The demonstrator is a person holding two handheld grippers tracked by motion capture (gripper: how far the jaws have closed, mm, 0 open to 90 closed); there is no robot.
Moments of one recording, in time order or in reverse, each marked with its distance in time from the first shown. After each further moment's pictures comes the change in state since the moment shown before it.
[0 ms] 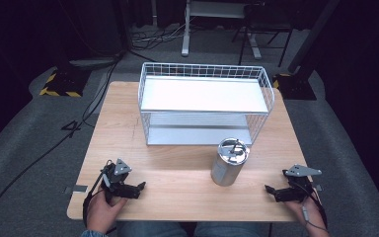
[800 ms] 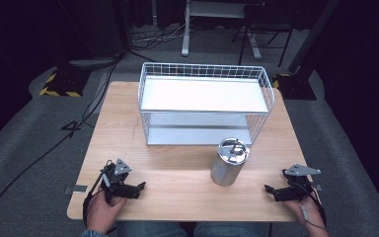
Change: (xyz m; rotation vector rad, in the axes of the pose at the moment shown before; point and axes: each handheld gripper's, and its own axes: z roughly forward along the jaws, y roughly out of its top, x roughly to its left) left arm 0.000 0.000 0.000 0.000 0.000 0.000; right arm 0.001 0.002 0.001 0.000 -0.004 0.001
